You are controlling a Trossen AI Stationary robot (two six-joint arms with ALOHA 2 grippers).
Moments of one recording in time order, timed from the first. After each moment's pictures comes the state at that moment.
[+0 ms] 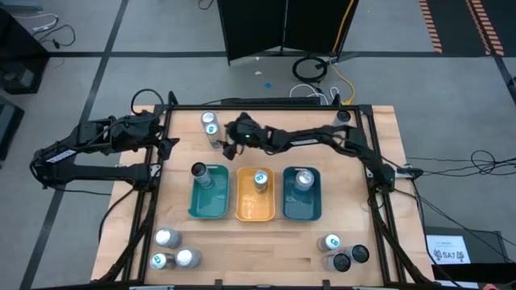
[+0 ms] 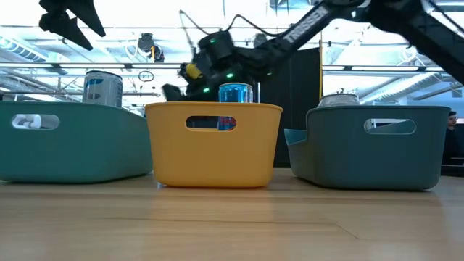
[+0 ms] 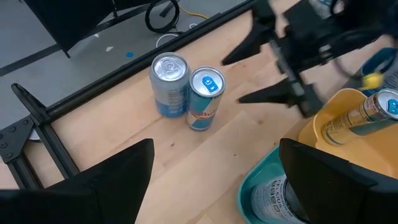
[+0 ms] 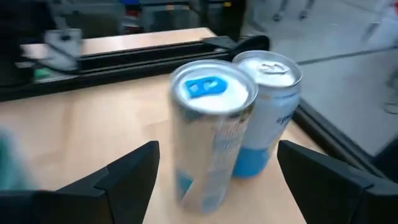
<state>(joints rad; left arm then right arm) 0.22 0.68 1.08 -1.21 -0.35 -0.52 -0.24 2.28 1.64 0.28 0.17 0.02</state>
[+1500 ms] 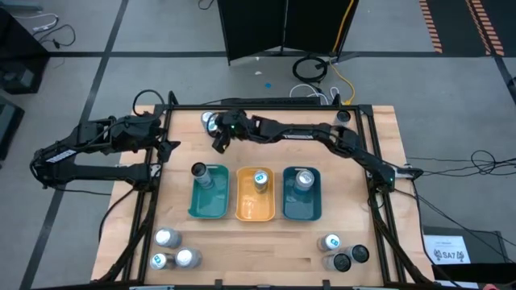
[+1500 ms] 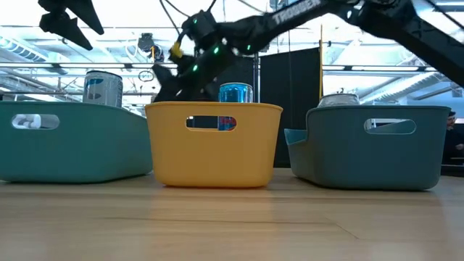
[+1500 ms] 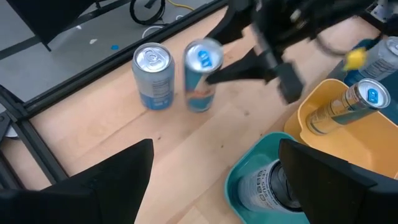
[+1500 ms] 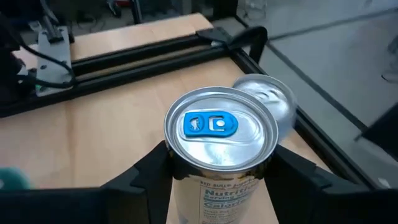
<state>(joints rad) 0.22 0.68 1.08 -1.22 -0.29 -0.52 -0.24 2.34 2.02 -0.17 0.18 0.10</state>
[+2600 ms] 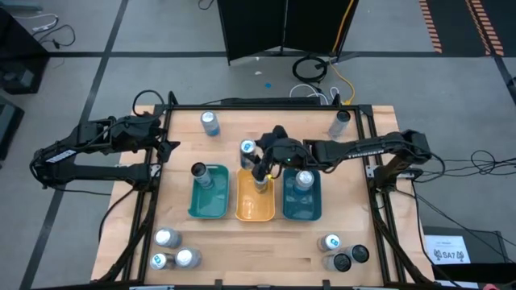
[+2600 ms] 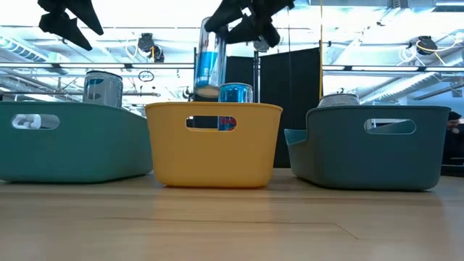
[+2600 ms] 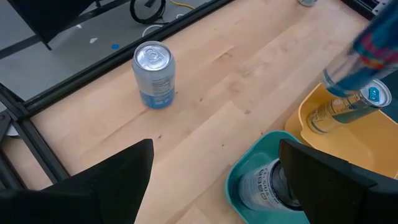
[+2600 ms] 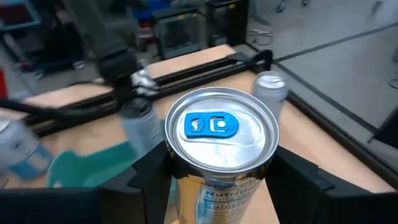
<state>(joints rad) 0.22 0.68 1.08 -1.22 -0.29 -0.52 0.04 1.64 1.33 -0.09 0.40 0.29</state>
